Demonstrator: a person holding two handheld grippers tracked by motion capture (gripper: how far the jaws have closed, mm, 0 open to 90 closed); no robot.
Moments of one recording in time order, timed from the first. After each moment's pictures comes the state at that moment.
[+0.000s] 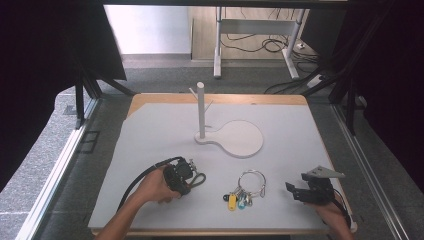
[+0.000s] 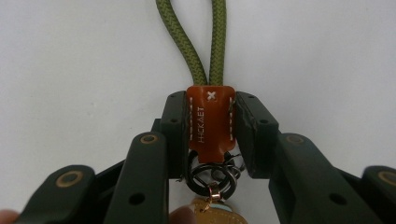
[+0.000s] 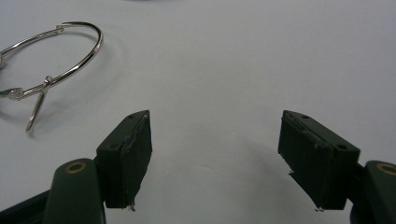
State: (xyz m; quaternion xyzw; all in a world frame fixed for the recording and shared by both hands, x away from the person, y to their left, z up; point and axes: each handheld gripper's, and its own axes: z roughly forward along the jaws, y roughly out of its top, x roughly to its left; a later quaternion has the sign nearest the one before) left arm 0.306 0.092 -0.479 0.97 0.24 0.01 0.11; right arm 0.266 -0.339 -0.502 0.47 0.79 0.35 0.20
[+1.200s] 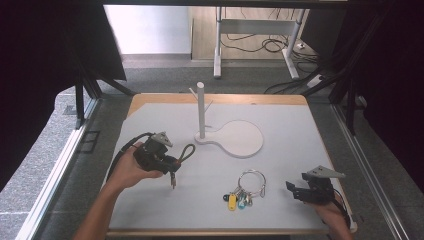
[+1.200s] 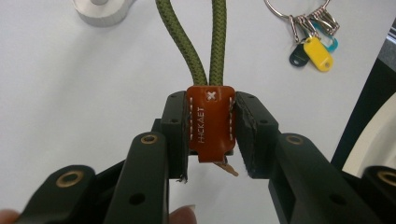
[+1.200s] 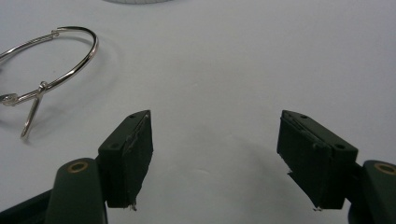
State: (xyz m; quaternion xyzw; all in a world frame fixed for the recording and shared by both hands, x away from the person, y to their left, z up) left arm 0.313 0.157 -0.395 0.91 0.30 0.03 0.29; right arm 0.267 -0.339 -0.502 0.48 0.78 0.35 0.21
